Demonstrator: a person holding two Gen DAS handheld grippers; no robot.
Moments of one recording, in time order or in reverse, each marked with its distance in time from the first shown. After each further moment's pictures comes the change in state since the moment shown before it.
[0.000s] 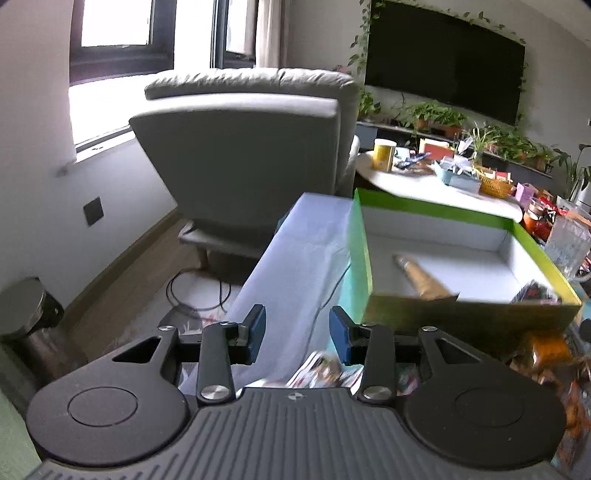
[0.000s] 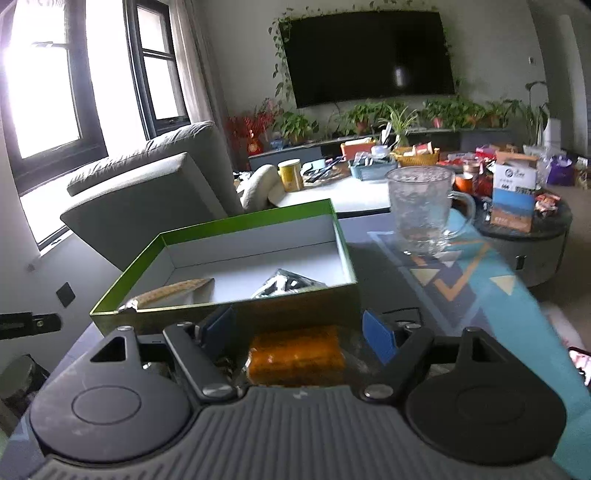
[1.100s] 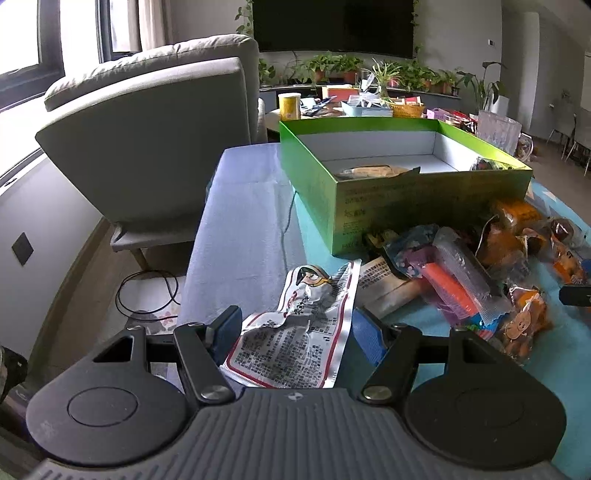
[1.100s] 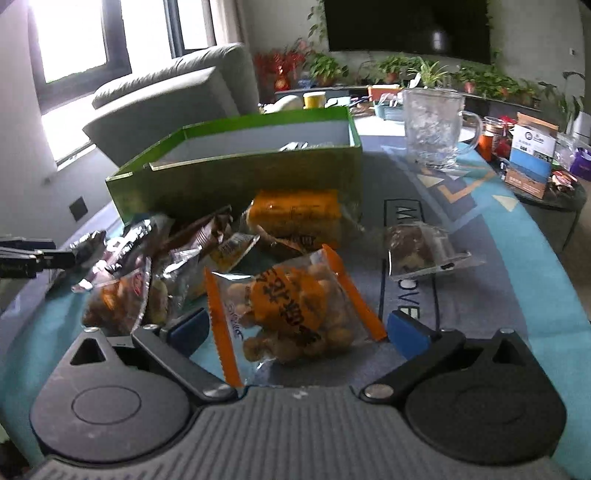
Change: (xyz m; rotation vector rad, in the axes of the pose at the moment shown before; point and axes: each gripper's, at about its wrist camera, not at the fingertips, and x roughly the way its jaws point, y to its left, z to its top) left arm 0.023 0.023 -0.042 0.300 0.079 -0.248; right arm -0.012 -0.013 -0.065 -0.134 0.207 0.057
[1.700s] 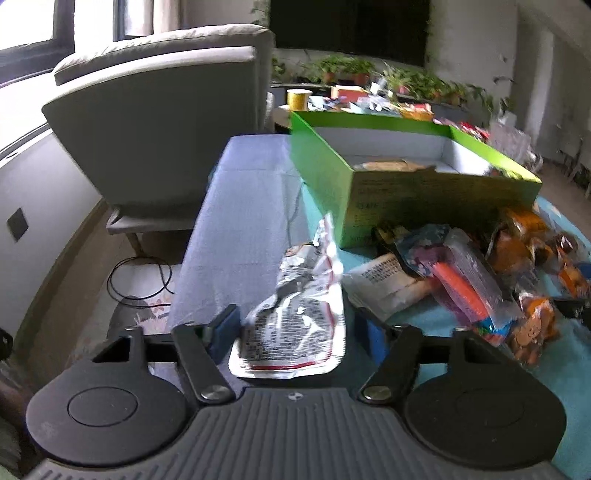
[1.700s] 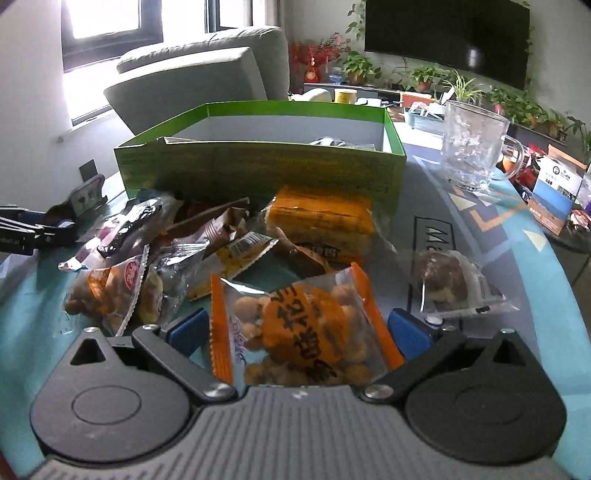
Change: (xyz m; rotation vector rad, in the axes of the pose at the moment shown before) left arm 0.006 0.011 -0.011 -0.099 -0.007 -0.005; right arm 0.022 0.013 0.010 -0.143 0.027 0.010
